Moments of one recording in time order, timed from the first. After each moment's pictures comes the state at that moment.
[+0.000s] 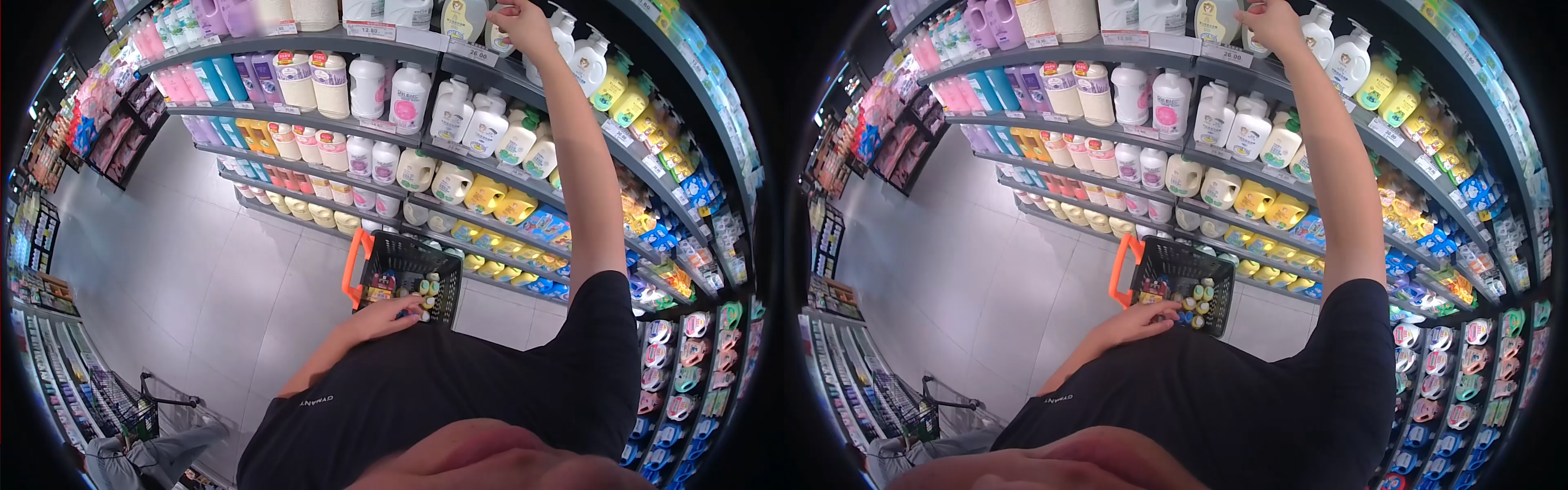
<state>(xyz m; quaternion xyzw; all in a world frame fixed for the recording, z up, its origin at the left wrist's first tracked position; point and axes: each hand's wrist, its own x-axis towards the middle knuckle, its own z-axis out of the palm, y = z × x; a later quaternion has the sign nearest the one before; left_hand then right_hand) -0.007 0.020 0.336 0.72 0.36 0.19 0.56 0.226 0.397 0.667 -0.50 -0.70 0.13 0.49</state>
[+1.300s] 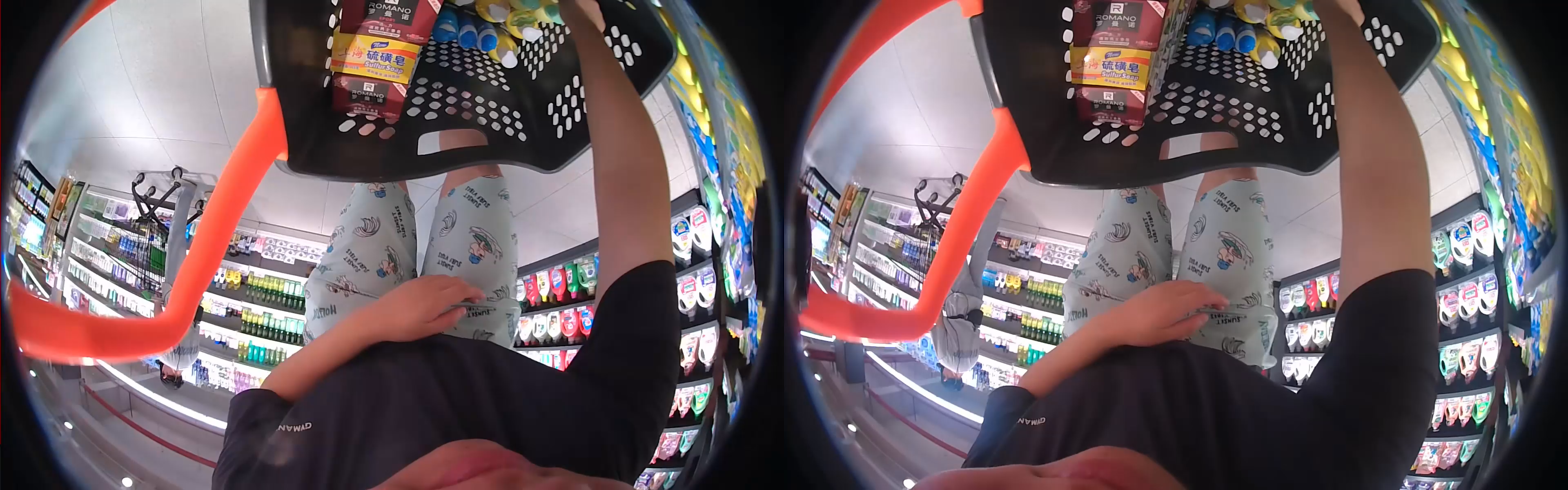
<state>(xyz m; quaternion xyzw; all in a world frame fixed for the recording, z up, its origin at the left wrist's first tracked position) 0.084 -0.040 -0.072 0.34 0.37 0.09 0.86 0.335 0.273 -0.462 -0.76 -0.55 0.22 -0.27</state>
